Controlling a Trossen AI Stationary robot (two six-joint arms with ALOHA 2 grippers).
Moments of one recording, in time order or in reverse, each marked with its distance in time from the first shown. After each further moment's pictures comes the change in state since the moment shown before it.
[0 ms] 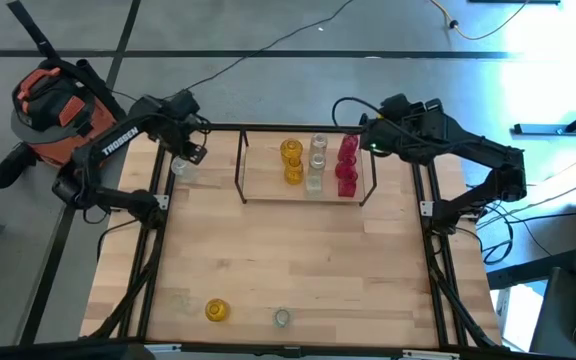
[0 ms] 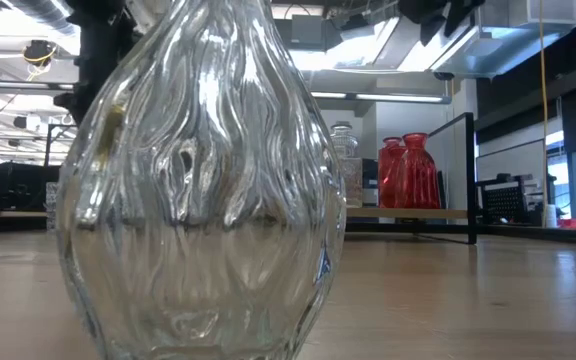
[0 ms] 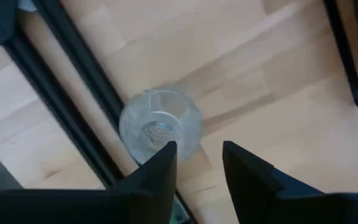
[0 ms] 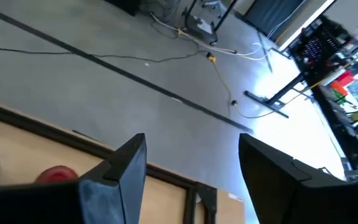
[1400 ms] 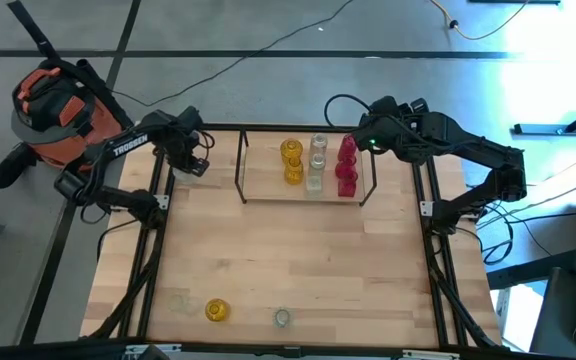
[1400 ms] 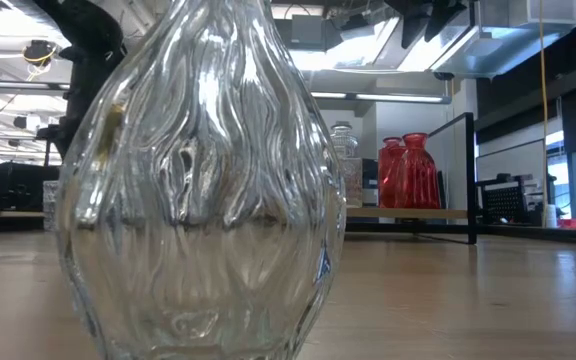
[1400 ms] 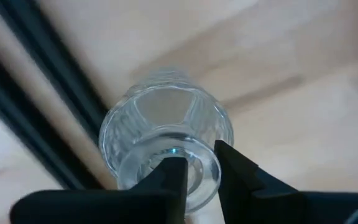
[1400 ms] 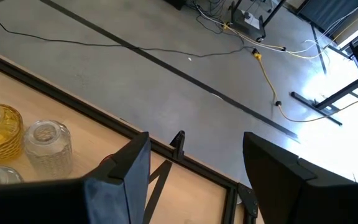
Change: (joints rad) left arm -0.008 0.052 -0.247 0.141 0.084 -0.045; right arm 0.001 0.000 0.000 0.185 -0.152 -0.174
